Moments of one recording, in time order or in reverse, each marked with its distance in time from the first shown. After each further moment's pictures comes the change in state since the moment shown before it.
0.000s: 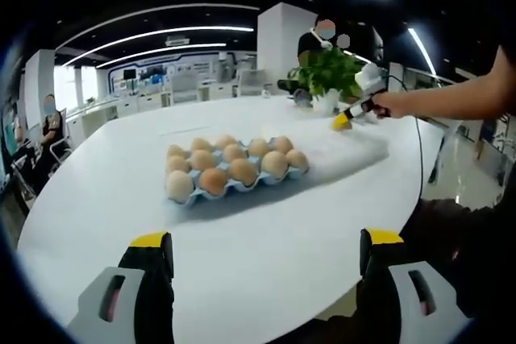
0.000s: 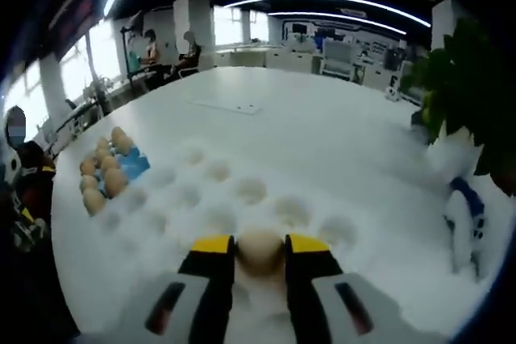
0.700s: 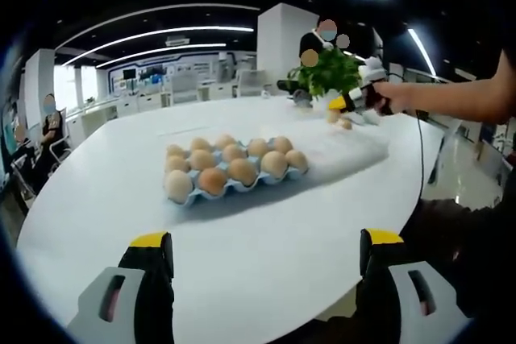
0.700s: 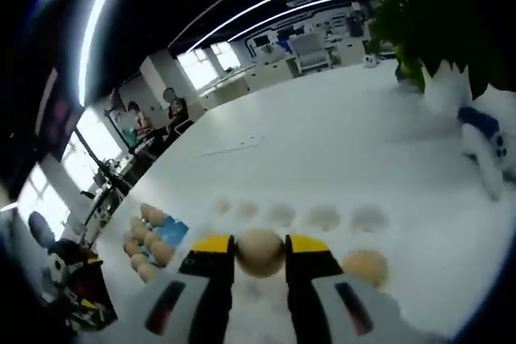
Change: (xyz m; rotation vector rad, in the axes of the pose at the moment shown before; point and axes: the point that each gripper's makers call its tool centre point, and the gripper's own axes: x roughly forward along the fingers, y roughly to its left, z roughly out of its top) left arm 0.001 0.001 0.002 -0.001 -0.006 0.000; right arm -0.005 0.040 0.031 0.379 -0.081 0.134
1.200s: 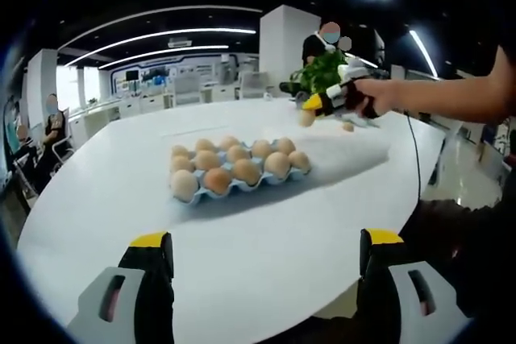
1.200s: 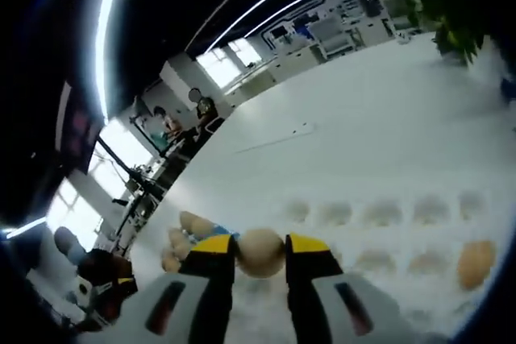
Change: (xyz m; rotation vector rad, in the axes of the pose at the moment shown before) left arm -0.006 0.004 0.002 -0.005 -0.012 0.012; right arm 0.066 0.090 -0.008 0.079 0.050 0.190
